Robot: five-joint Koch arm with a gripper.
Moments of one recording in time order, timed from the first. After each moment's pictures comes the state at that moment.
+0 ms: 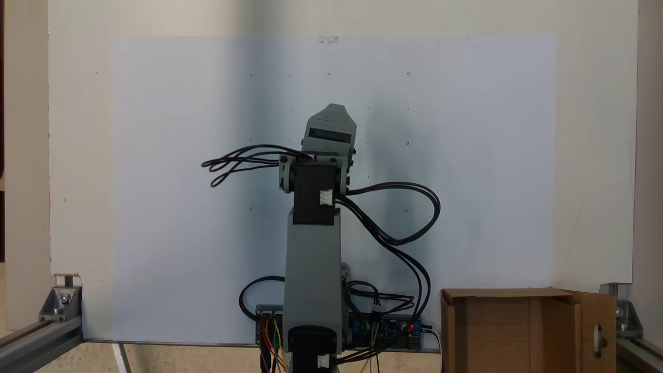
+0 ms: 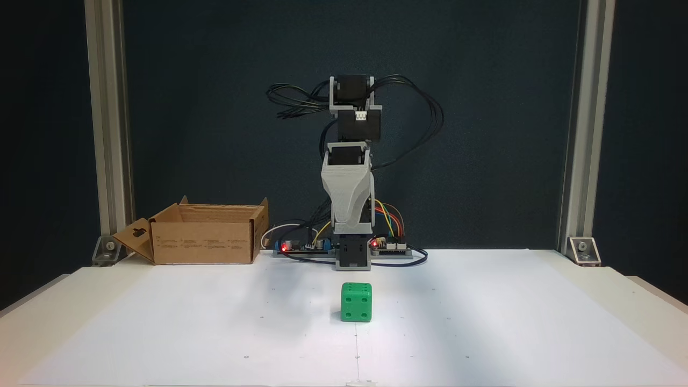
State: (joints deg) arm 1.0 96.7 62.1 86.3 6.2
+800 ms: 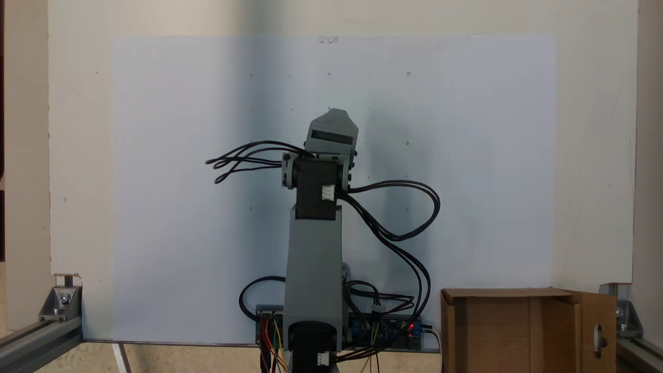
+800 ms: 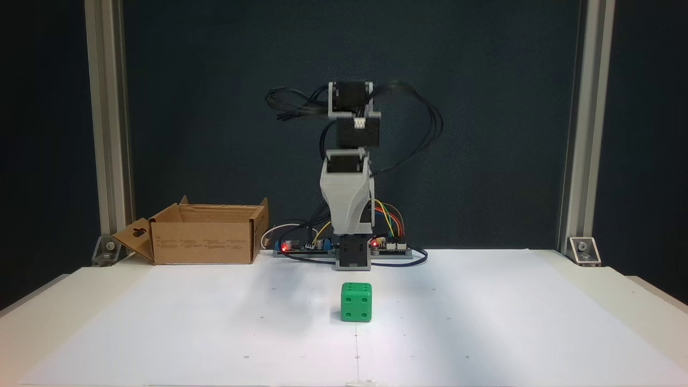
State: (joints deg) arm 1.4 95.7 67.1 86.3 6.2
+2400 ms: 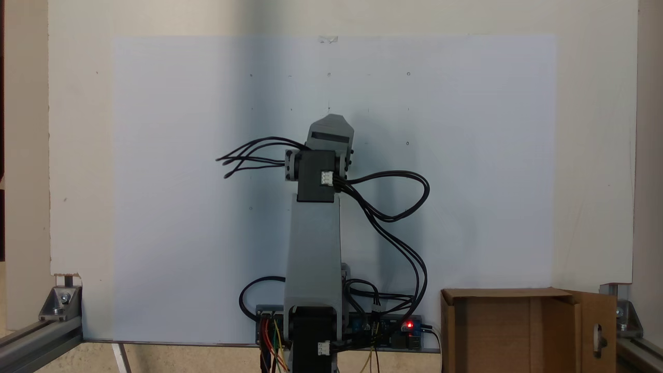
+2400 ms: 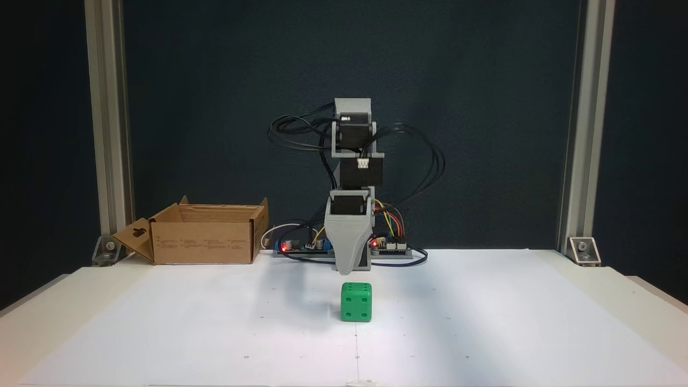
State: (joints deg) arm 0.1 92.6 79.5 70.8 6.2
